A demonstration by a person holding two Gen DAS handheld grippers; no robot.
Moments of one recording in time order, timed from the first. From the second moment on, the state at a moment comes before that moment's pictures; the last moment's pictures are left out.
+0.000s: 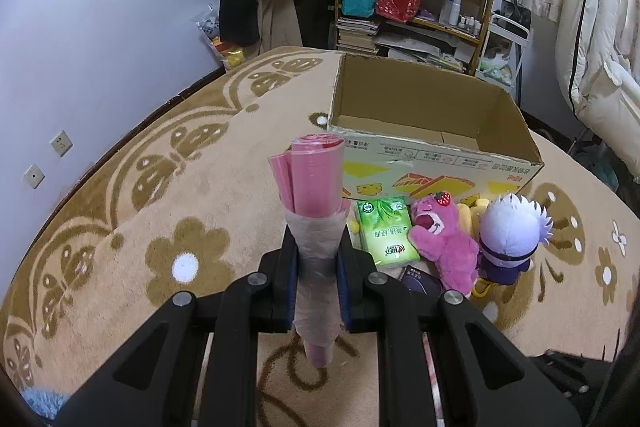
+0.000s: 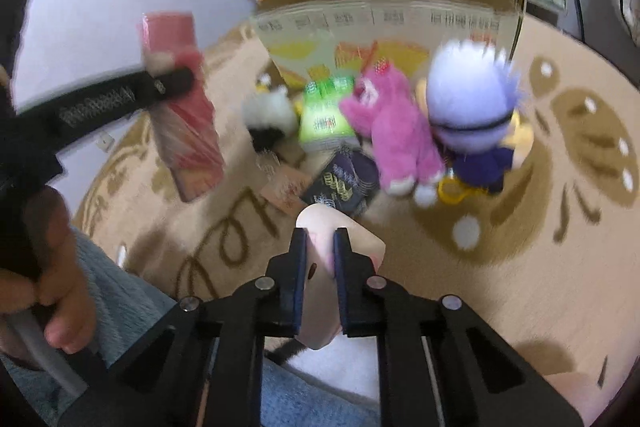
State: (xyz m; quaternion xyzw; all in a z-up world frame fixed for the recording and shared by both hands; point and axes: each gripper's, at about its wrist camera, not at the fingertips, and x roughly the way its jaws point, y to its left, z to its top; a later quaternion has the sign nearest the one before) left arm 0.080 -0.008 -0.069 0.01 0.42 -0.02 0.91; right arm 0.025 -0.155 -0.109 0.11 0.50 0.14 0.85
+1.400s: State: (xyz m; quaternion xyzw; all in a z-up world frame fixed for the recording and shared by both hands) left arm 0.187 -0.043 0.008 0.07 0.30 -0.01 0.95; right arm 0.147 -0.232 0.026 0.12 0.29 0.07 0.95
